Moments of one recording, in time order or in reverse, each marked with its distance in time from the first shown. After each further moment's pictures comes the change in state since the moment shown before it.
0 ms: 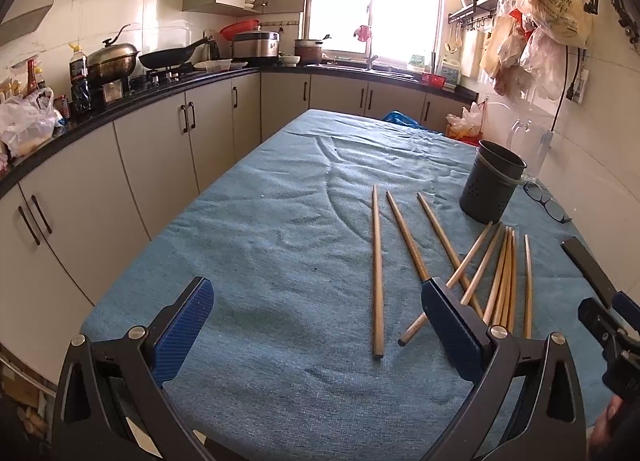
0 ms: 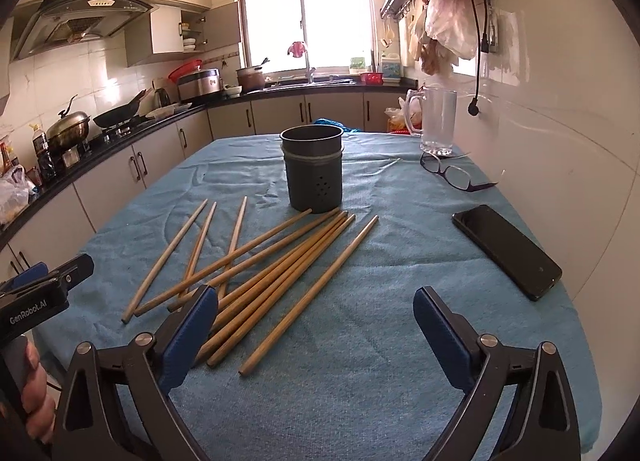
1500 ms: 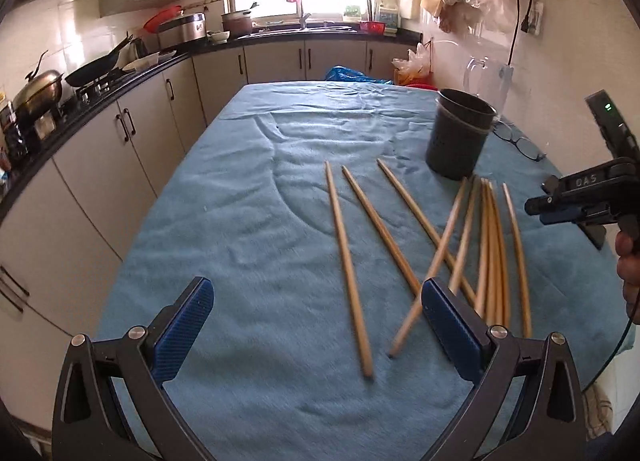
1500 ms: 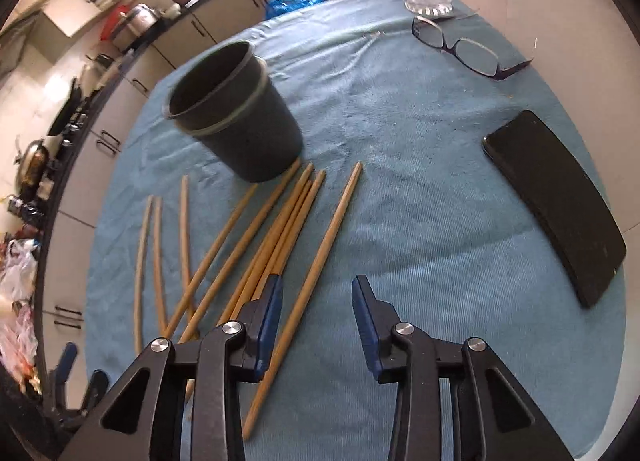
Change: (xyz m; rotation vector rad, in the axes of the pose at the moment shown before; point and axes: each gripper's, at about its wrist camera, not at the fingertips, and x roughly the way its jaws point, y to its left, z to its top) left arm 0.044 -0.020 0.036 0.221 0.162 -0.143; right arm 0.141 -0.072 0.075 0.322 0.568 0.087
